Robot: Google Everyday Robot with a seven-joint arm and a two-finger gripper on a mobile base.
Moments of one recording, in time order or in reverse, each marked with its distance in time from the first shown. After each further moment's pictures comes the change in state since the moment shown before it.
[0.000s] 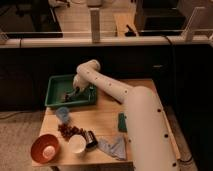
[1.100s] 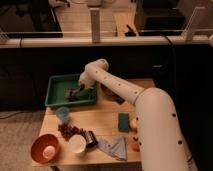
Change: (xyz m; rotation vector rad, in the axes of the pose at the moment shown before) arm 0.023 0.012 -0.031 0.067 0.027 0.038
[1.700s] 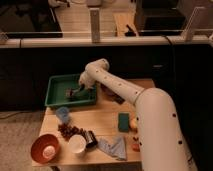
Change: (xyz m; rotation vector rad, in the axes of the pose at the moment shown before) arm -0.001 -0.001 0.001 0.001 -0.001 -0.001
